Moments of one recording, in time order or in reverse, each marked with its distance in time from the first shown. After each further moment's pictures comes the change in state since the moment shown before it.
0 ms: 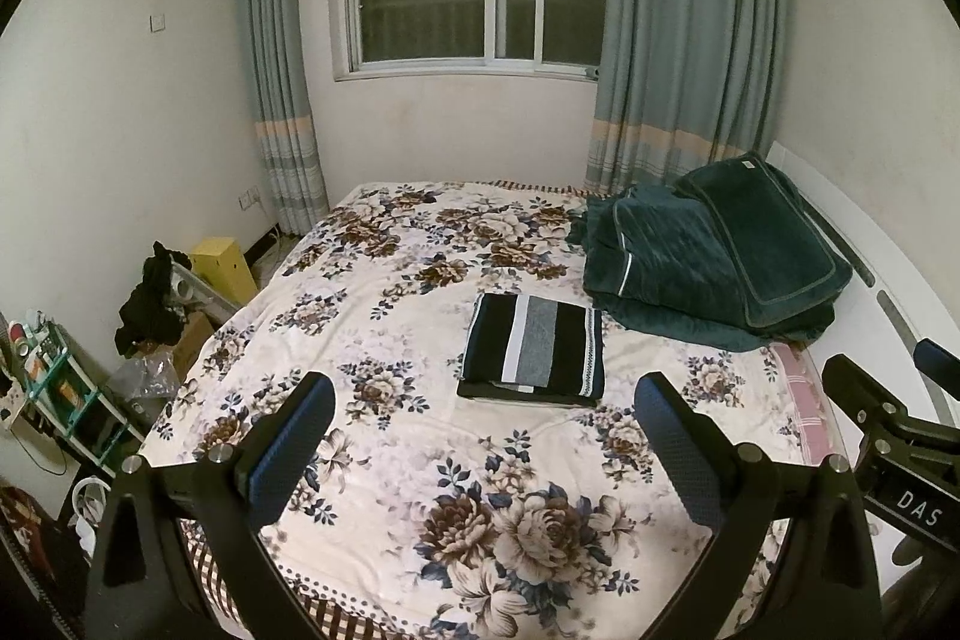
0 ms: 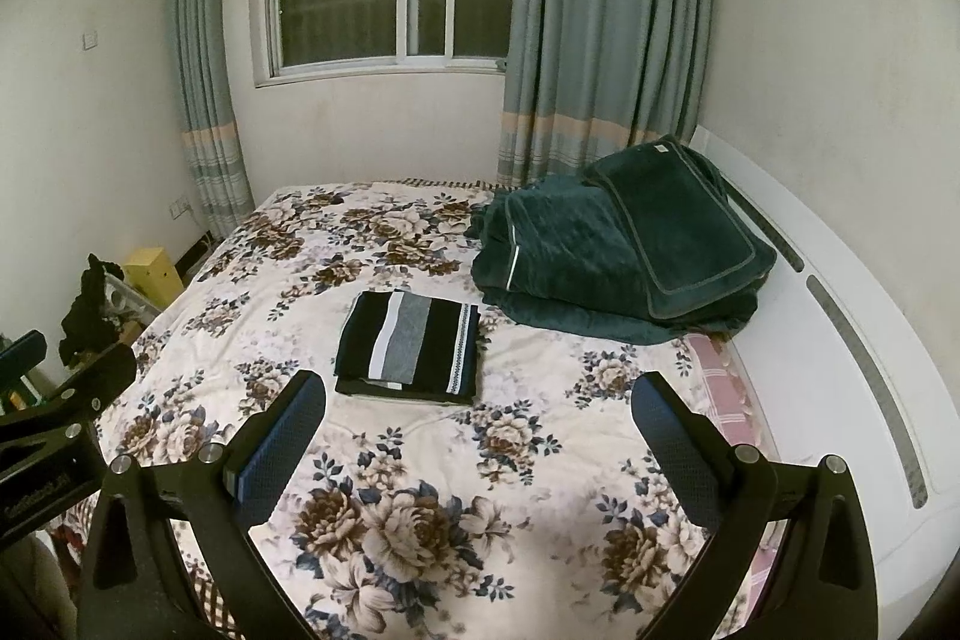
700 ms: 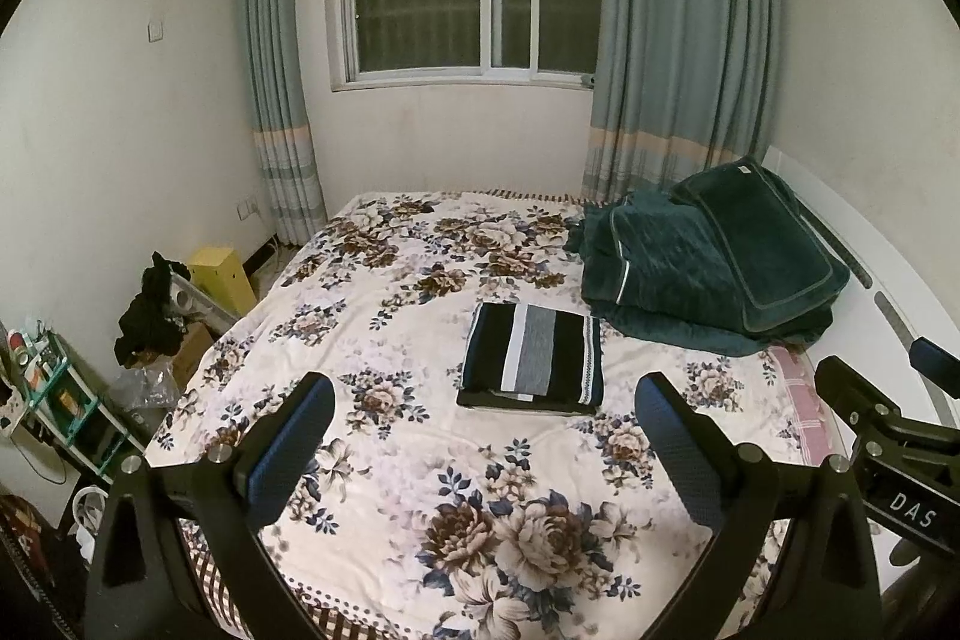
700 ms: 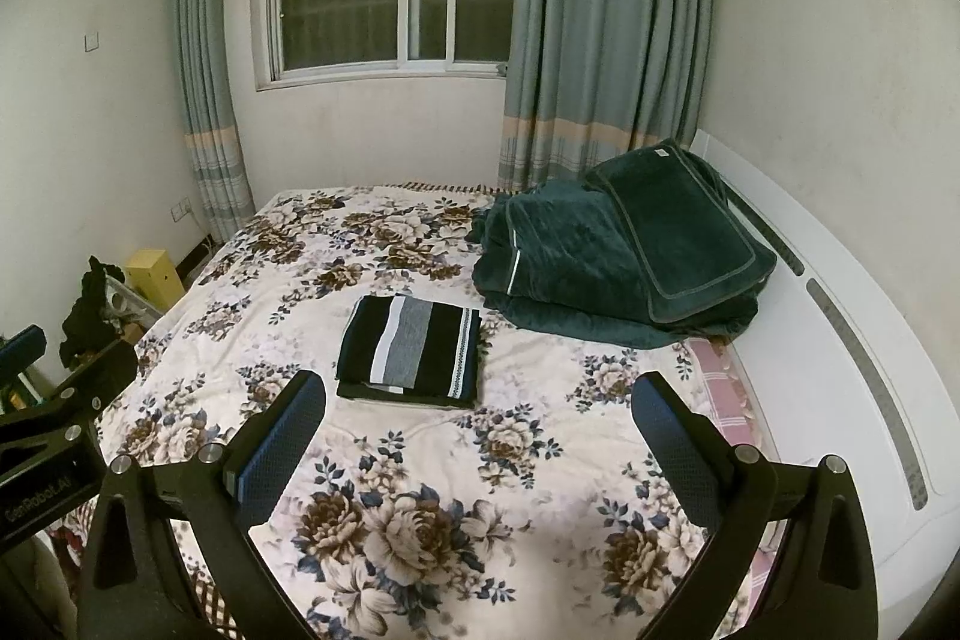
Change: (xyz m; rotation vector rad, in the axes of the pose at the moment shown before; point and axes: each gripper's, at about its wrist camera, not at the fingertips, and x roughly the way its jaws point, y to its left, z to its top) left arm -0.001 -0.001 0.005 -0.003 -0.007 0.003; right arm 0.003 0.003 0.001 0.000 -0.003 0.000
